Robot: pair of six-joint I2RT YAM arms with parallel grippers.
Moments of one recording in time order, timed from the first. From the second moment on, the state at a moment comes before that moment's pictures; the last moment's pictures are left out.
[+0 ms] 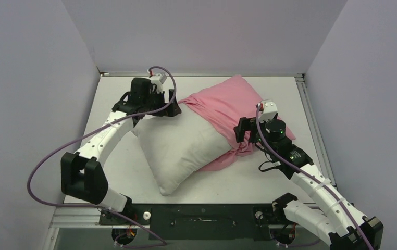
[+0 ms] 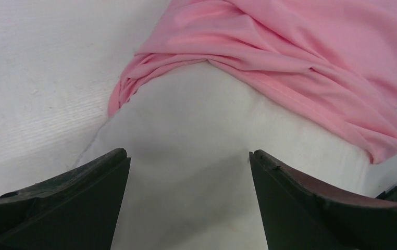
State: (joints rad) left arm -0.32 1.45 1.26 -0.45 0.26 -0.29; right arm 0.49 0.86 0.73 -0.25 0.13 0.21
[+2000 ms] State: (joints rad) left arm -0.52 1.11 0.97 -0.45 0.24 -0.26; right arm 0.61 1.72 1.42 -0.32 0.04 0.04
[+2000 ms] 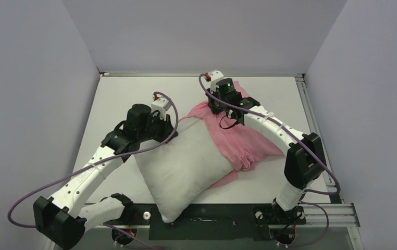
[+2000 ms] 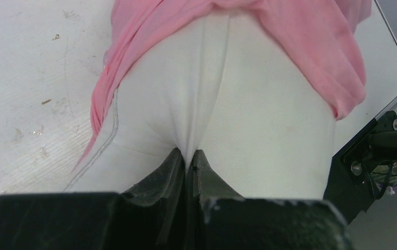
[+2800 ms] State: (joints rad) left arm -0.38 0.97 0.97 -0.58 0.17 -0.27; right arm 0.32 1.58 1.35 -0.35 -0.05 0.20
